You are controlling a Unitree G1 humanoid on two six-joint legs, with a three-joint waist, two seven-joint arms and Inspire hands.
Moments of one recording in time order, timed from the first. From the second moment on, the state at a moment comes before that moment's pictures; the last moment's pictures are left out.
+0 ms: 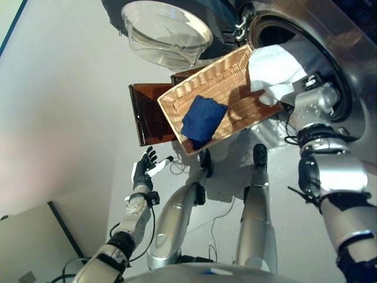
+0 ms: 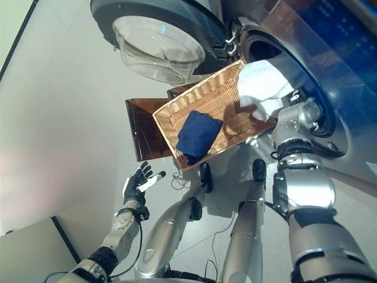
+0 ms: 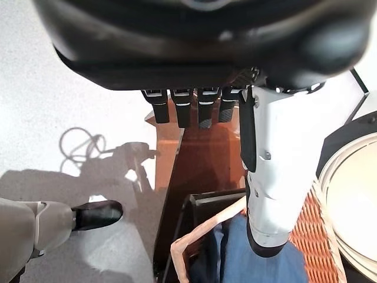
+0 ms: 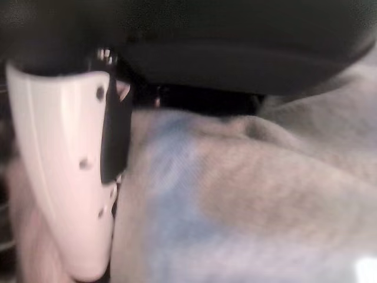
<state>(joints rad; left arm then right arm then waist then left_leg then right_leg) -0.20 0.15 -0.37 0.78 -0.56 -0.36 0.26 -1.20 -0.54 -0.02 1.26 0.99 -0.39 -0.56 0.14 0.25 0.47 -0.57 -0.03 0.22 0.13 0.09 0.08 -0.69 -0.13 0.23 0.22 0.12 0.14</state>
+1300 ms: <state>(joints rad) -0.20 0.15 -0.45 0.77 -0.58 -0.36 0.22 -1.31 -0.59 -0.27 1.27 1.41 -0.60 -0.52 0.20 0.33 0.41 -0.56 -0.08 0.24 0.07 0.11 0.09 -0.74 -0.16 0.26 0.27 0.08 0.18</state>
